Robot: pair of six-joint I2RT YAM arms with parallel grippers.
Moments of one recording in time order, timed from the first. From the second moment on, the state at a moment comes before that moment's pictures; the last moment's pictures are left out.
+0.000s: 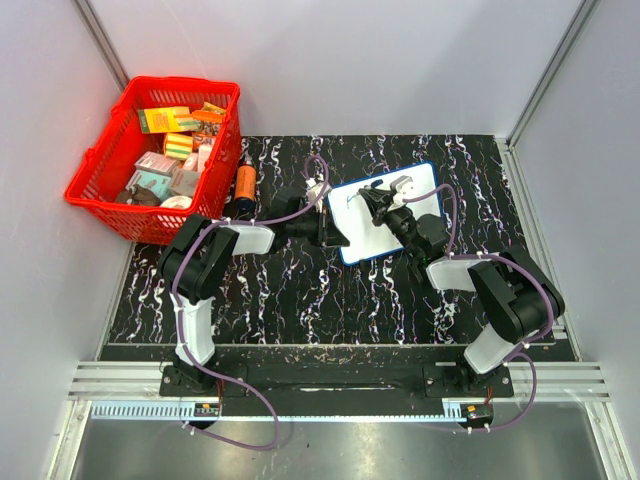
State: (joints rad) left arm -0.50 1.98 1.05 0.39 0.76 -0.47; right arm 0.46 1.64 0.60 1.30 -0.16 -0.03
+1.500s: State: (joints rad) left arm -0.50 1.98 1.04 0.40 0.76 -0.47; right arm 0.46 1.60 0.59 1.31 -0.15 0.00
